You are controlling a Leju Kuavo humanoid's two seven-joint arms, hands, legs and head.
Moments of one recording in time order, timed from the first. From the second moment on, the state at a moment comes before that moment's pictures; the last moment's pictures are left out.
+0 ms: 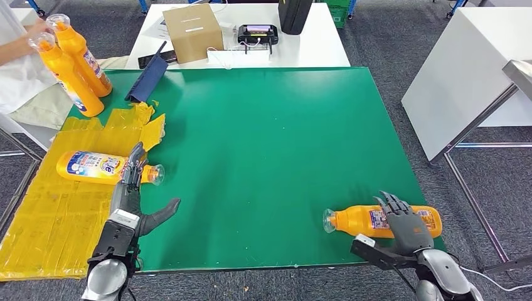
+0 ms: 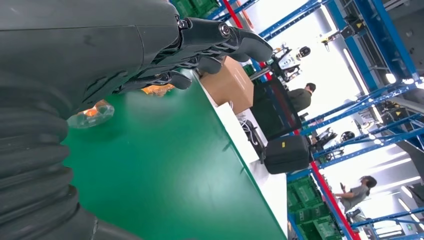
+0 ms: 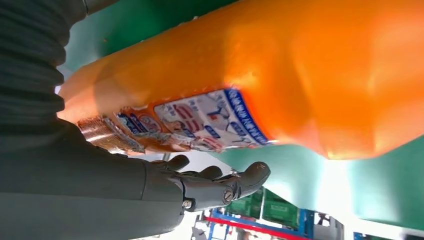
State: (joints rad) left arm -0.02 -0.01 -0.15 -1.58 -0.37 0.22 -0.40; right arm 0.08 -0.40 0.14 -1.40 1.05 -0.11 0.00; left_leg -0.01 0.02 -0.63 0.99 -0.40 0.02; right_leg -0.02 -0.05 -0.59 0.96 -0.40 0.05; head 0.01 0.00
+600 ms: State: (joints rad) left arm -0.04 -0.02 -0.18 -1.58 -0.35 0.20 -0.39; right arm -0.05 -0.41 0.12 -1.17 1.21 -0.08 0.08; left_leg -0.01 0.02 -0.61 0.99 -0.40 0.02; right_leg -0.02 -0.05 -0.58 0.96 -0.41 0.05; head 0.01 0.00
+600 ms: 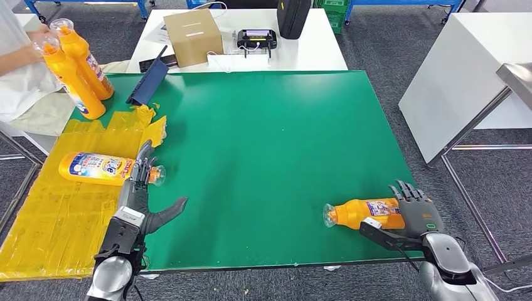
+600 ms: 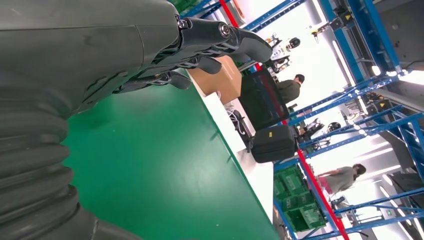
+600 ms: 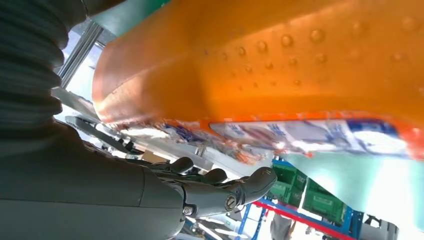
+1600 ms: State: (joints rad) left arm -0.02 -0.02 -0.24 -1.57 -0.43 0.17 -0.34; right arm 0.01 -0.19 0.08 -1.41 0.79 -0.39 -0.16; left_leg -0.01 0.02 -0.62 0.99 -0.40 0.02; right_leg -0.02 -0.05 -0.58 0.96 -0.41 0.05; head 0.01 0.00
